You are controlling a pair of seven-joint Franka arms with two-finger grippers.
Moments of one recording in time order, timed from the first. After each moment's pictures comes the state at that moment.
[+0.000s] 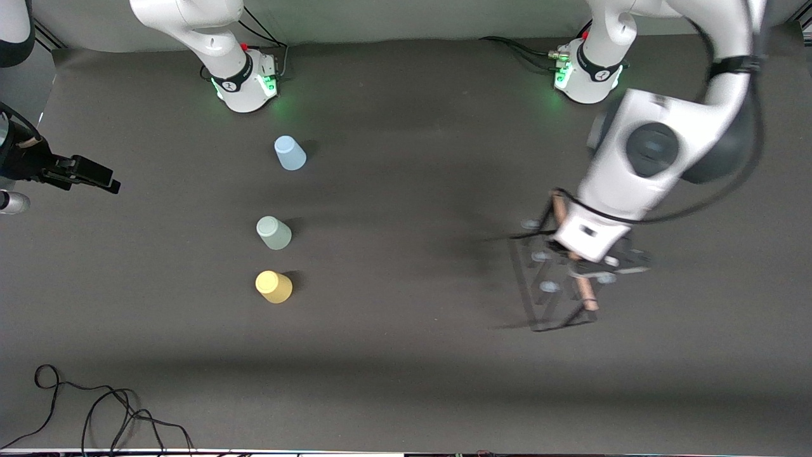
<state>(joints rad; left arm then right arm) -0.41 0.25 -0.03 -1.72 0.06 2.04 -0.60 0.03 -0.02 -0.08 -1.66 0.04 1.56 0.08</state>
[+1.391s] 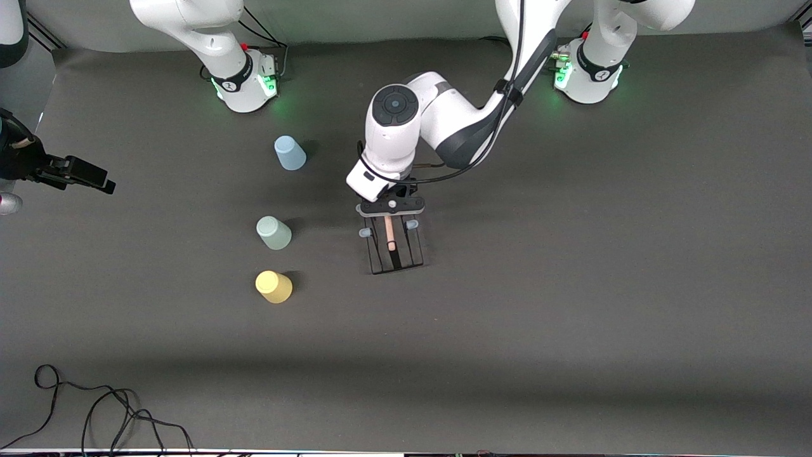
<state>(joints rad) -0.86 0.60 -0.03 -1.44 -0.09 2.16 -0.96 0.03 -0.02 -0.10 -1.66 0.04 1.56 0.08</state>
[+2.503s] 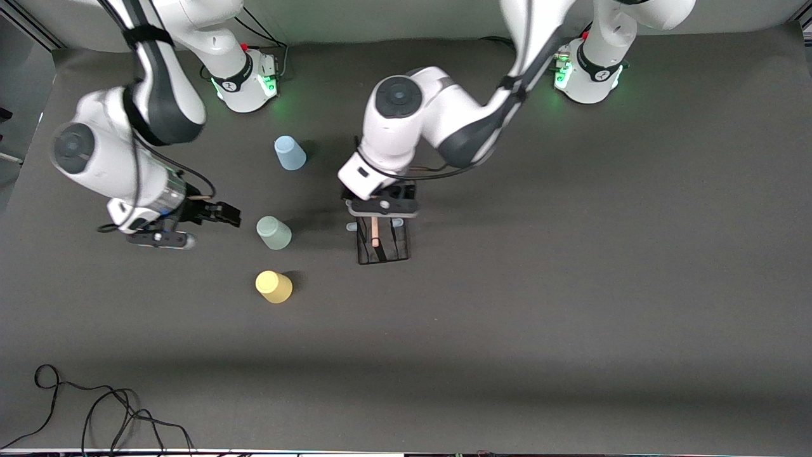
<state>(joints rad) -0.77 0.54 -0.06 -1.37 -0.09 2.10 -0.84 0.25 0.05 -0.09 -2.18 0.11 2.19 0.22</state>
